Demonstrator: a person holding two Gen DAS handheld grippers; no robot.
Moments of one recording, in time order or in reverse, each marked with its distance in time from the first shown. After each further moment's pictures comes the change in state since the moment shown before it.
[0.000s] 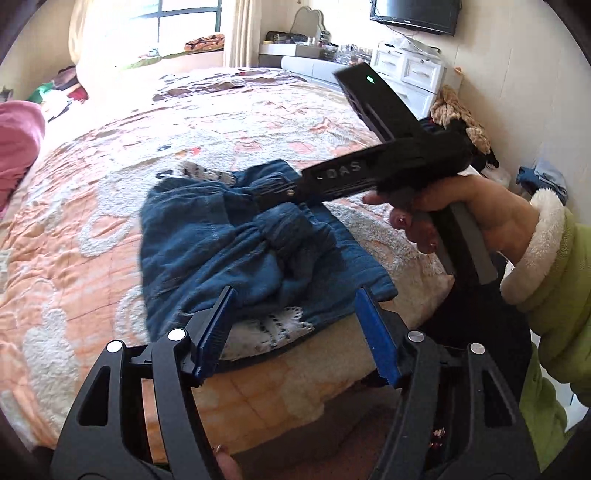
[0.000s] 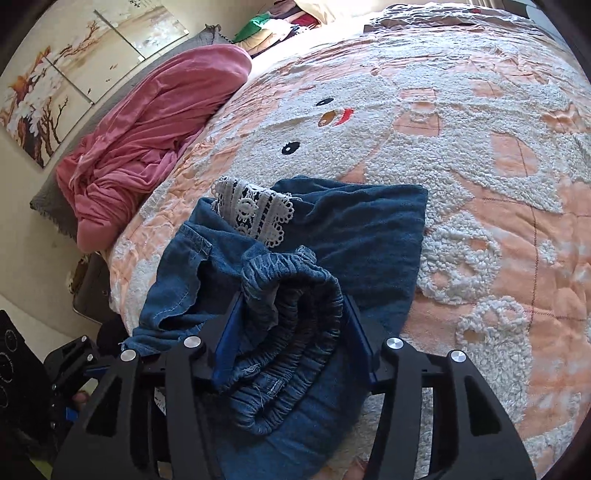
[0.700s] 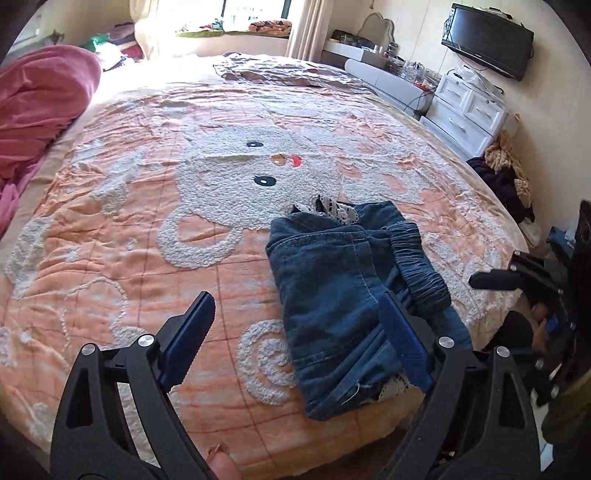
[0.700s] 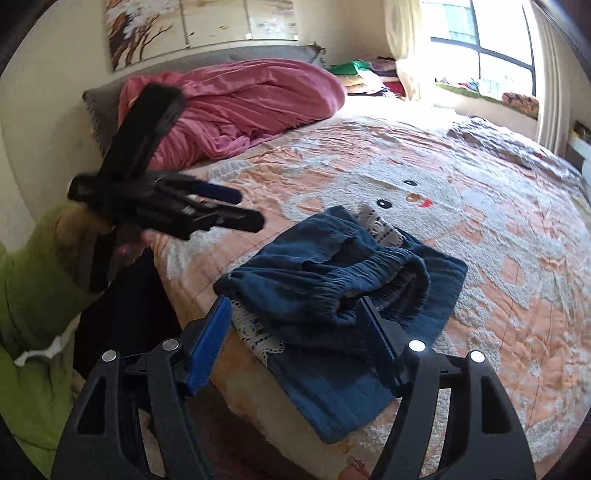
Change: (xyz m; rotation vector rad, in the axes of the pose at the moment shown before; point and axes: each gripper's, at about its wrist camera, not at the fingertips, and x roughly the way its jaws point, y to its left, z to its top) left arm -0.002 0.114 0.044 -0.221 0.051 0.041; right arm -0.060 0.127 -0.071 -0.544 -0.146 -0.090
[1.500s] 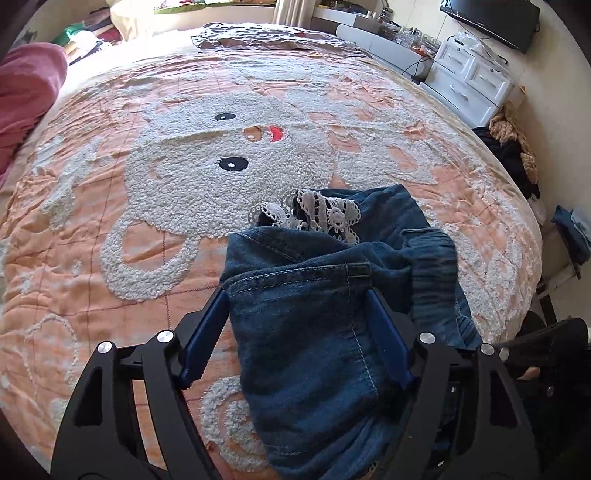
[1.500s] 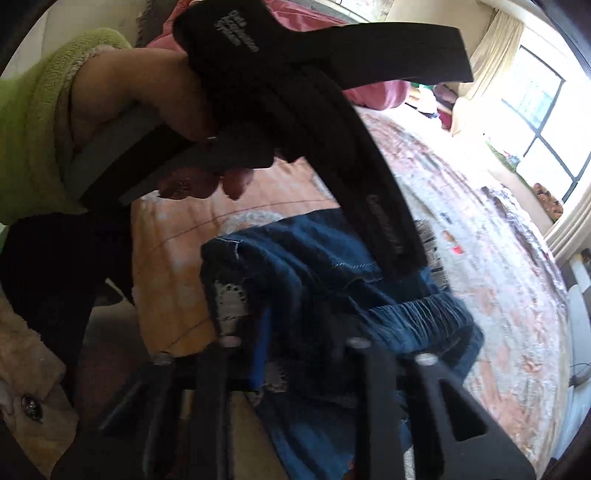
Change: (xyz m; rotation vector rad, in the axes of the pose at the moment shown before) left arm 0.072 -0.016 0.023 0.046 0.123 0.019; right arm 0.080 0.047 -0.007 -0.399 0.145 -0.097
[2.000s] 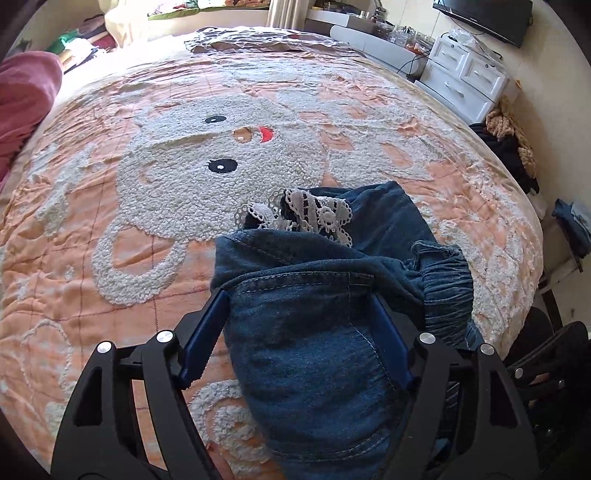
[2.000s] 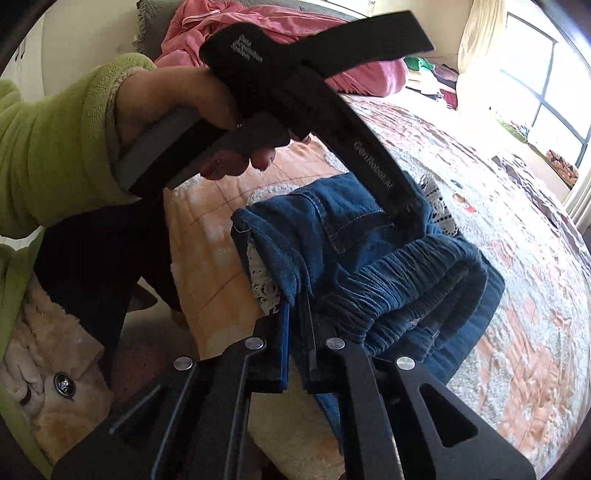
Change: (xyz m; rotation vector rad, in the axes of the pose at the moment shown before) left arm 0.004 -0.008 -0.001 0.024 -0.014 0.000; right arm -0.017 -0.002 -0.036 0.105 -0.013 0.092
